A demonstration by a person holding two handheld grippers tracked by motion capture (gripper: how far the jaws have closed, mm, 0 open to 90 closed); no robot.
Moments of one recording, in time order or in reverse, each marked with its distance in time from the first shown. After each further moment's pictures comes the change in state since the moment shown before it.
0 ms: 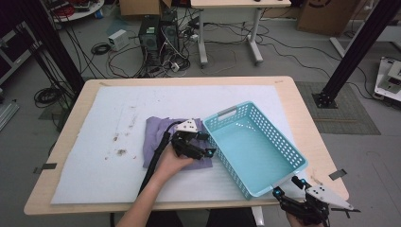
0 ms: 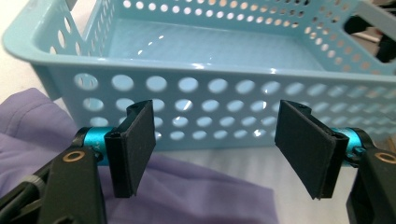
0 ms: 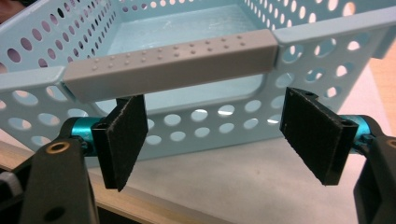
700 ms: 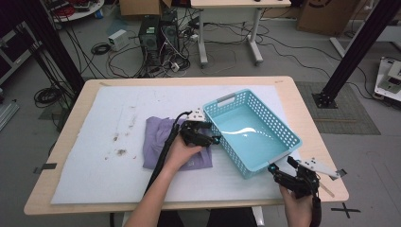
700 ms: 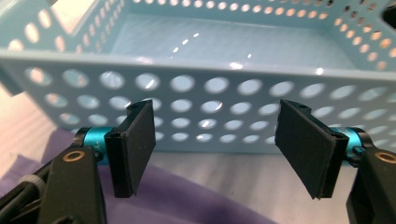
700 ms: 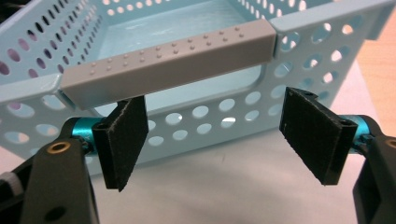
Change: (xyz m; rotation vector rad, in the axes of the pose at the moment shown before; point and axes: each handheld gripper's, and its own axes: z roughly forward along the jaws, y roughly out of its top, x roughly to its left) left arm 0.022 0.019 0.020 -0.014 0.123 0.001; right arm -0.017 0.043 0.052 0.040 -0.069 0.083
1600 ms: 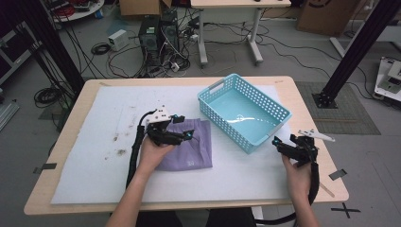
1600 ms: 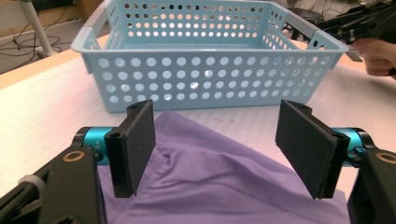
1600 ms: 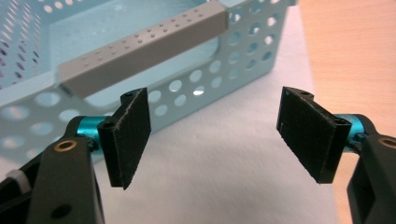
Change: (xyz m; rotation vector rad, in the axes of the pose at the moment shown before) left arm 0.016 -0.025 -0.099 -0.169 0.096 0.014; right arm -0.045 0.048 0.053 0.064 -0.061 0.030
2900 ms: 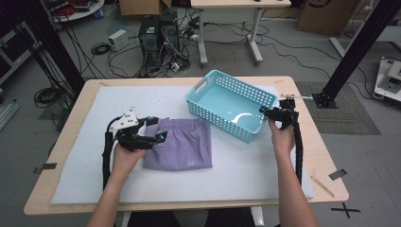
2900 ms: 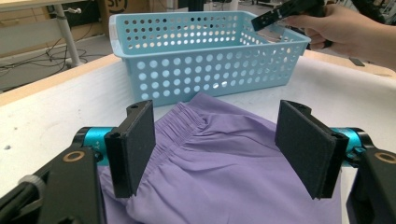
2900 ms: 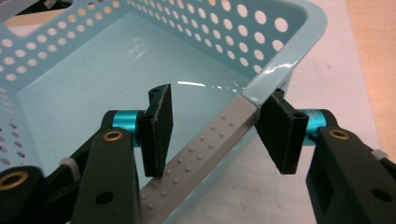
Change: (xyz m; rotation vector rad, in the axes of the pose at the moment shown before) left arm 0.020 -0.021 -0.073 -0.065 0.058 -0.008; right arm 0.010 0.096 0.096 0.108 0.061 0.049
